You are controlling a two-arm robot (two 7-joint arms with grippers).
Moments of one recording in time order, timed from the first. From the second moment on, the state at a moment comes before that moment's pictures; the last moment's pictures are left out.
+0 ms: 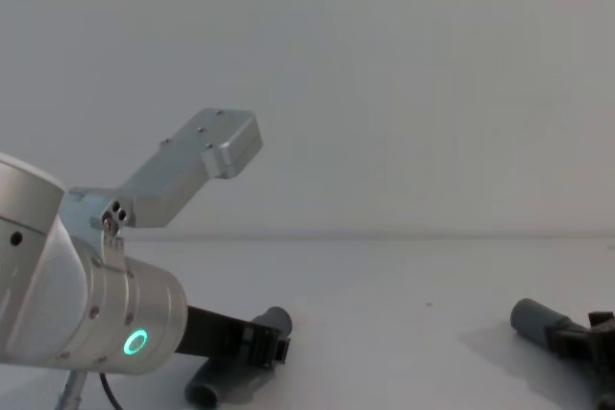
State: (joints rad) left arm -0.23 0.22 0.44 -1.68 -0.27 0.77 -0.02; right arm 0.04 0.35 -0.25 -1.73 0.22 0.54 0.12
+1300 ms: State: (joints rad) left arm -0.23 0.22 0.44 -1.68 -0.27 0.77 -0.02; right arm 0.04 0.35 -0.25 -1.73 0.22 0.54 0.12
